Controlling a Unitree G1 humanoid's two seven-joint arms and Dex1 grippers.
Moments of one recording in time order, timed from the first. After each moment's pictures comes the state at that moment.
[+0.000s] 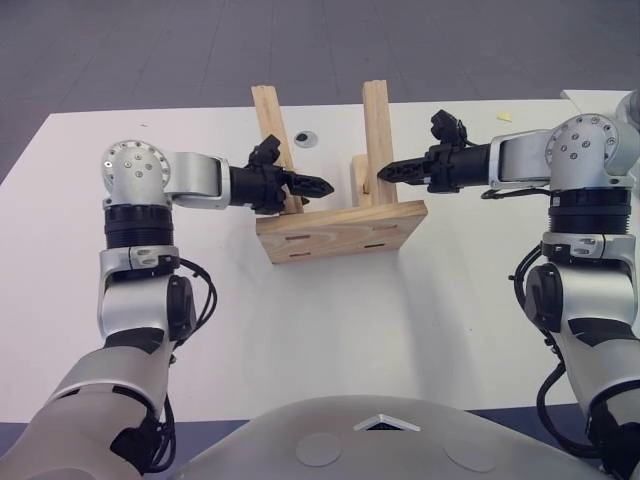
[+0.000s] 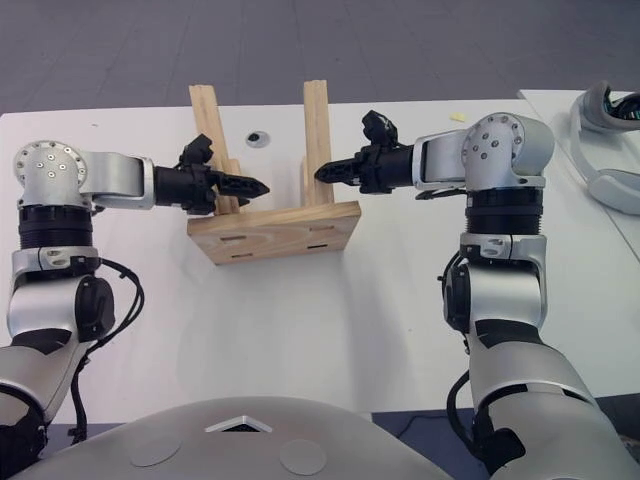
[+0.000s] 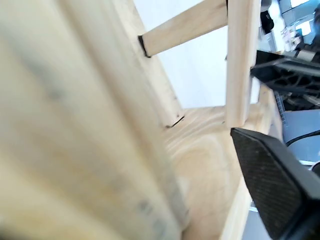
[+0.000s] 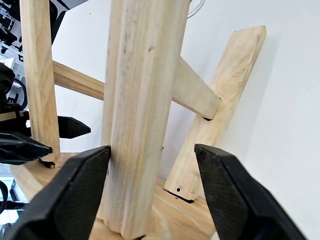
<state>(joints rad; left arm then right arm) -0.79 0.47 0.14 0.36 -1.24 1.61 -0.04 -0.86 -0.47 -0.08 0.31 0.80 1.56 0.35</state>
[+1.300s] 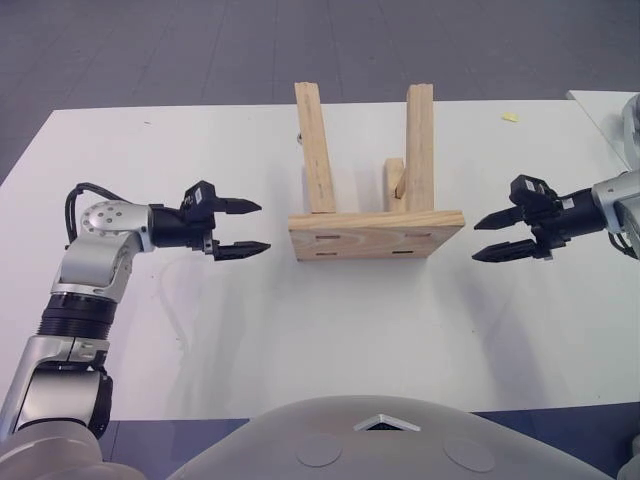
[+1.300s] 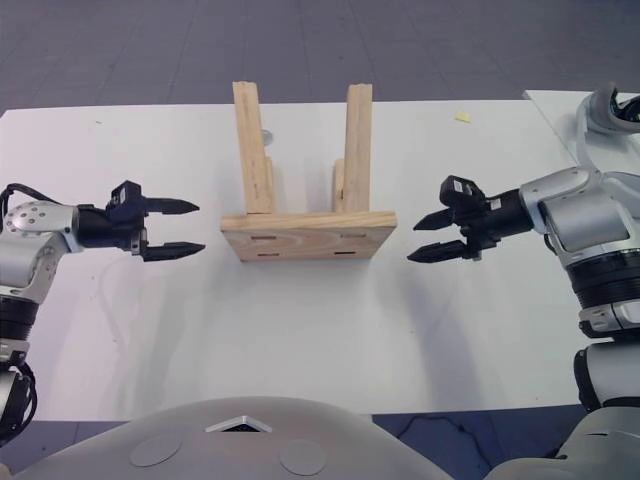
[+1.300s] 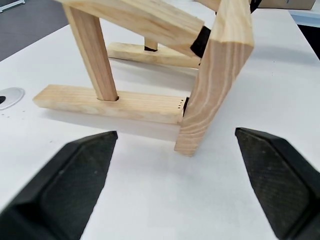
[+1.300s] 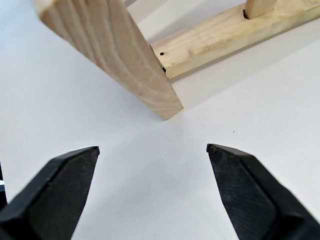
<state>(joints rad) -0.29 0.76 -0.10 0.19 -0.43 0.20 -1.32 -0.52 -1.02 0.31 0.30 0.31 0.55 1.48</state>
